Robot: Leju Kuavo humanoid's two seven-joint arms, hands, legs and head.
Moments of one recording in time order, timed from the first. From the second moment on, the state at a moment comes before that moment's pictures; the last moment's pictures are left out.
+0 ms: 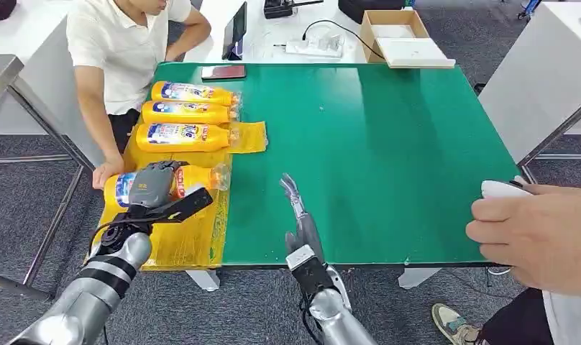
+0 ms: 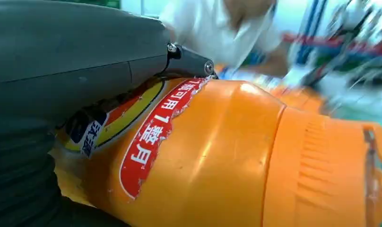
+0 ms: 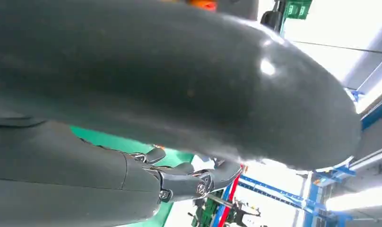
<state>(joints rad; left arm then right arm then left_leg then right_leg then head) -0.55 0.07 -0.27 -0.79 -0.94 0.37 -0.07 -0.20 0.25 0.37 -1.05 0.18 -0.16 -0.67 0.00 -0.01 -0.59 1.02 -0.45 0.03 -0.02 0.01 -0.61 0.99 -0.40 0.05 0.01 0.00</state>
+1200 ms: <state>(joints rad) -0.59 0.01 -0.14 -0.63 -0.40 -0.17 -0.35 -0.22 0.27 0.42 -0.96 0.13 -0.16 -0.67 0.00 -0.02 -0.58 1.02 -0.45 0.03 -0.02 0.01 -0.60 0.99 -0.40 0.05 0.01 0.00</state>
